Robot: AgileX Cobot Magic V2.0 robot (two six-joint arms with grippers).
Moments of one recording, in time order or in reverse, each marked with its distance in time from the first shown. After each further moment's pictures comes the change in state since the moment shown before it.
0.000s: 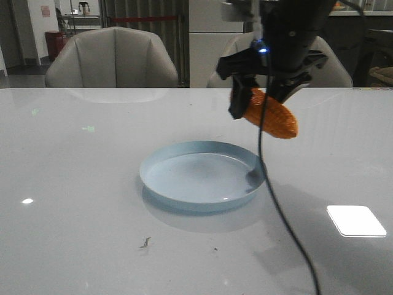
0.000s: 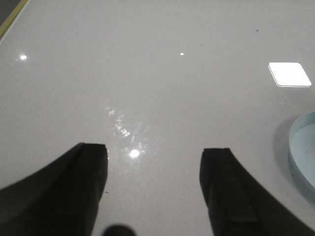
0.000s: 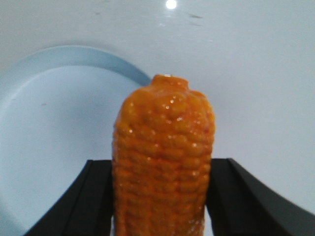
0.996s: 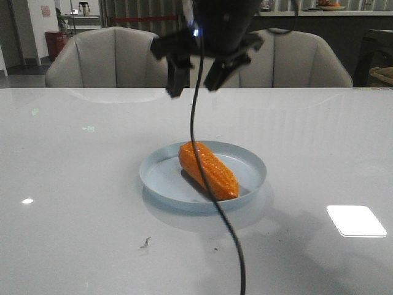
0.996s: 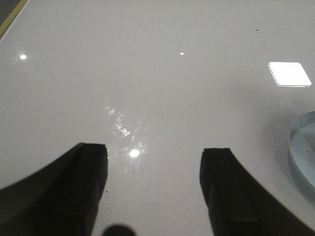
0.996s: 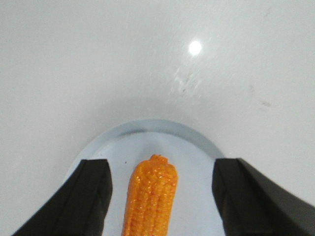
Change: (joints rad) left arm 0.000 0.000 0.001 0.000 0.000 0.000; right arm 0.107 0.019 -0.181 0.010 0.000 0.000
